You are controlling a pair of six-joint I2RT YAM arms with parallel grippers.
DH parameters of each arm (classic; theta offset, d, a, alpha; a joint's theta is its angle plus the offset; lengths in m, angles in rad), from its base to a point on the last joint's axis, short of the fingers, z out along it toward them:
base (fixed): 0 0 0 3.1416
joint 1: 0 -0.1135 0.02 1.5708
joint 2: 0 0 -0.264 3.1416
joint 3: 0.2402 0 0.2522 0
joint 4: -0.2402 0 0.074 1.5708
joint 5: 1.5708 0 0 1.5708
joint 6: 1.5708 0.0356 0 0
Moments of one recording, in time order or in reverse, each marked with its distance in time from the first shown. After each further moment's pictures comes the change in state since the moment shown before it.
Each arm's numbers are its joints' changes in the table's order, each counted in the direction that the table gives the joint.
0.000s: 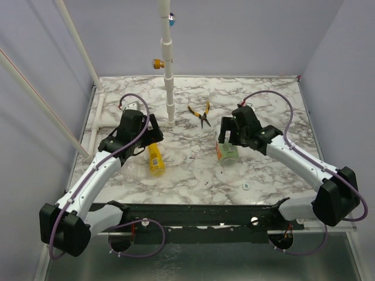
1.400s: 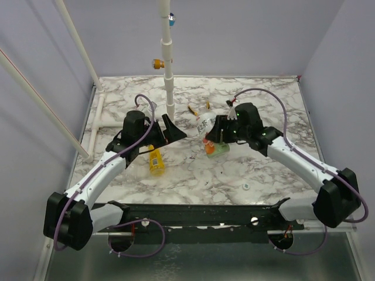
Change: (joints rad) left arm 0.008 0.030 -0.119 0.364 0.601 -0.175; right arm 0.007 0.050 -0.020 0.194 -0.352 -0.110
